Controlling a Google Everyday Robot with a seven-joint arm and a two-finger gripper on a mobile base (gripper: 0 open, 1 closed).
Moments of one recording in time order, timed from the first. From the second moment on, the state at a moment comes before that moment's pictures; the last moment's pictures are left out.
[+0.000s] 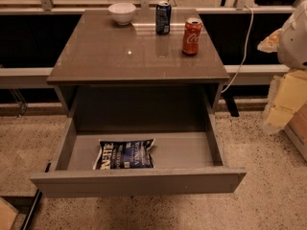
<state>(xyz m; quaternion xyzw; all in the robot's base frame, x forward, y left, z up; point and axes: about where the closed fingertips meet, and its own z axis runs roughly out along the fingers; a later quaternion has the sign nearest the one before) 0.438 -0.217 0.976 -0.60 0.78 -0.03 0.16</state>
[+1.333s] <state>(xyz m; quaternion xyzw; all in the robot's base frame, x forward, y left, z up) 0.493 -0.191 0.930 -0.47 0.85 0.04 0.23</state>
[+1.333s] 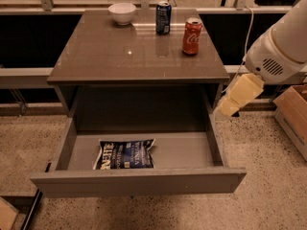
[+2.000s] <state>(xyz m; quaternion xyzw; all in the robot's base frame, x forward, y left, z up) 0.538 -0.180 0.885 -0.35 0.91 0.07 0.22</state>
